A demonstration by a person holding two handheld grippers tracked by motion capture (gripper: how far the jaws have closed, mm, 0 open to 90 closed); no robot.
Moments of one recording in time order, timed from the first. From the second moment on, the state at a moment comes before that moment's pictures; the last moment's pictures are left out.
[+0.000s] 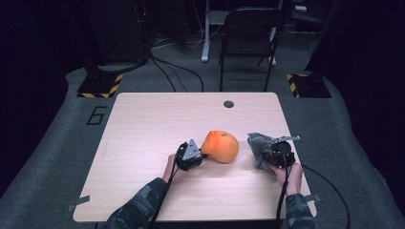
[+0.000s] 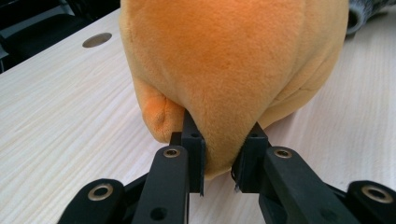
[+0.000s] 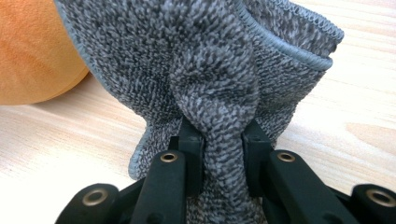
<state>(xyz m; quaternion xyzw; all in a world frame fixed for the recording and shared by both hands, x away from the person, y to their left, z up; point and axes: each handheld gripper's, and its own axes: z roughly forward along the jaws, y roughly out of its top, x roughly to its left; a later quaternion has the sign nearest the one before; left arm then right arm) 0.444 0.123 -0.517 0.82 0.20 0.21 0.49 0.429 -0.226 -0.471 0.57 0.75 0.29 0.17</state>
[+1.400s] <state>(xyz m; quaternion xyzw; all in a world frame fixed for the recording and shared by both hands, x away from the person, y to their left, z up) 0.450 0.150 -0.503 0.77 0.42 0.00 0.49 0.426 -0.205 -0.455 0.54 0.77 0.31 0.18</state>
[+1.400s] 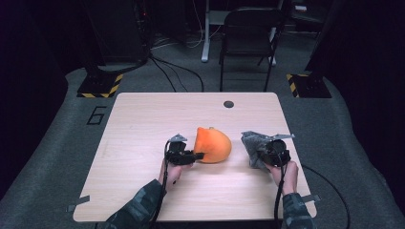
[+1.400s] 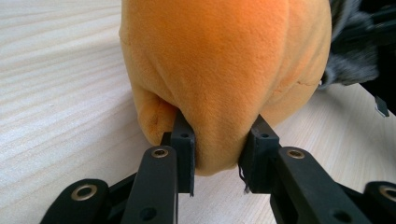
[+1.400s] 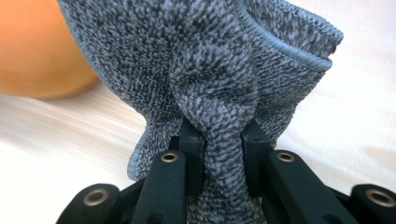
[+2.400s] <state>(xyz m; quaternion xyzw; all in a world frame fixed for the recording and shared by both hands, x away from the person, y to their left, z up) 0.439 0.134 -0.502 0.82 0.30 0.16 0.46 0.438 -0.083 -0.436 0.42 0.82 0.34 0.20</state>
